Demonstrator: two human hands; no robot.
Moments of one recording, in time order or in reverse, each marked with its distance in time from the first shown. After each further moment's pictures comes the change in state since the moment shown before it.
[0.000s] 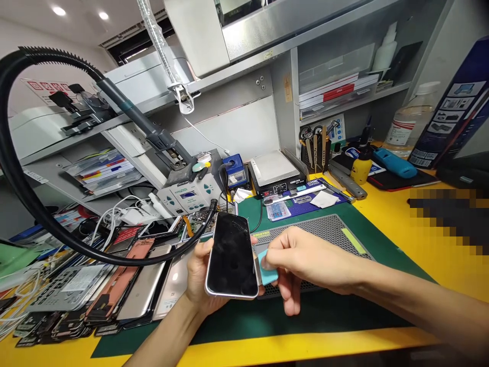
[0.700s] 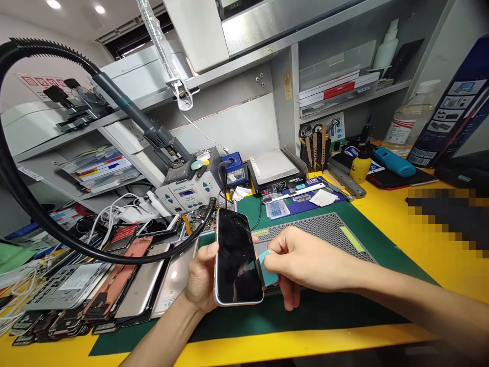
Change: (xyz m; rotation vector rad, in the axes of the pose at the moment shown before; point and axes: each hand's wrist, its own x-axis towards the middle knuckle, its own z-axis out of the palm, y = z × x) left_hand -0.001 -0.002 -0.001 0.040 -0.001 0.018; right_hand -0.002 -0.006 0.005 -0.260 0.110 0.048
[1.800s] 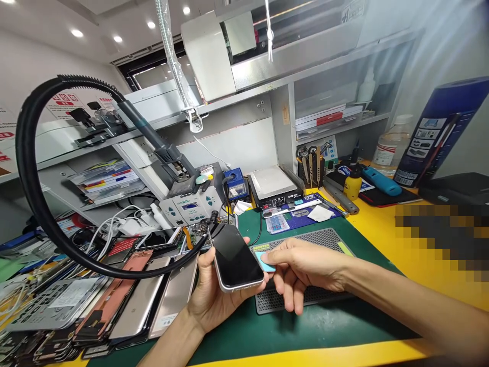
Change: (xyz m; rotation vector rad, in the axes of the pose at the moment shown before) left_hand 0.000 -0.002 -0.005 -0.152 -0.043 0.004; right_hand 0.021 0.022 -0.024 0.342 -0.189 0.062
